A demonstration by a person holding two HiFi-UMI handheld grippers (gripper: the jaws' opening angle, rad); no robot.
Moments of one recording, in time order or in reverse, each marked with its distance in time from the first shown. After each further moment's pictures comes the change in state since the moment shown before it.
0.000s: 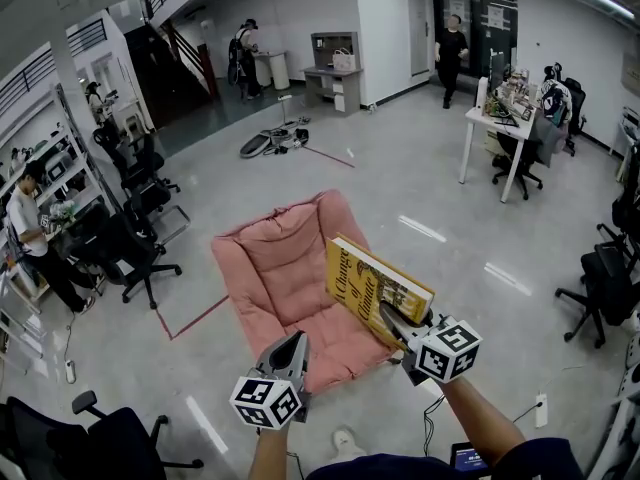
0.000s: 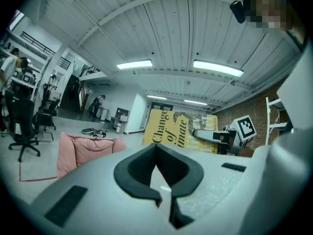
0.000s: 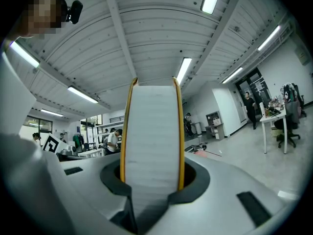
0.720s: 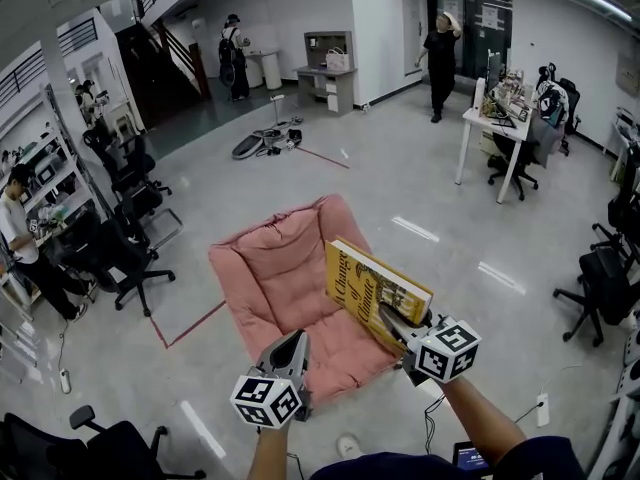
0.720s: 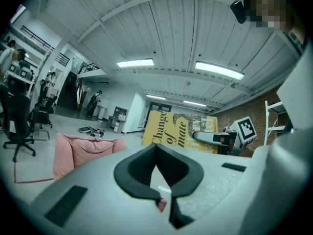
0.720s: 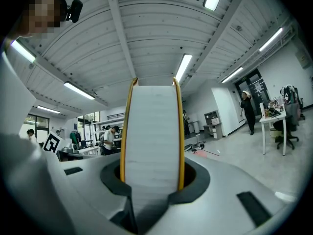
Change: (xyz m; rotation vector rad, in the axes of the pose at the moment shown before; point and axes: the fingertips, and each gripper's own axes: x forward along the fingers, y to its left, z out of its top) left arm 0.028 0.051 0.011 -0.019 0.003 -0.036; right arm 0.054 -0.005 -0.005 -0.013 0.026 -0.029
